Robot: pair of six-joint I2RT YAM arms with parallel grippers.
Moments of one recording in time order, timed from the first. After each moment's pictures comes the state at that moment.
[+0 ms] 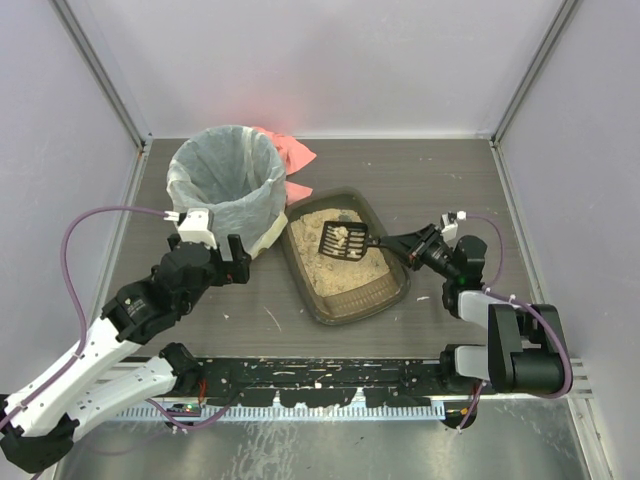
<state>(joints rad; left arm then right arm) -0.79 0.68 0.86 -0.69 -0.50 -0.50 -0.02 1.27 0.25 0.89 -0.81 1.31</state>
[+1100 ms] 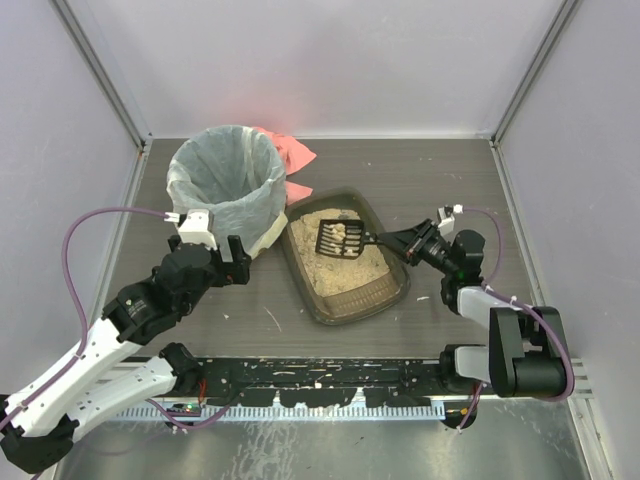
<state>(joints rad) -0.79 0.68 0.85 -0.69 -0.50 -0.51 -0.02 1.25 0.29 0.82 -0.80 1.25</state>
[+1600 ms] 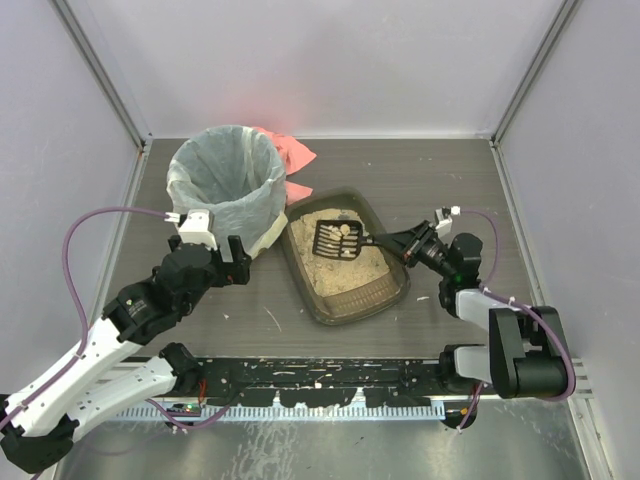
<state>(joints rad) -0.79 0.68 0.85 -0.69 -0.50 -0.51 0.00 1.25 0.26 0.87 -0.78 1.28</state>
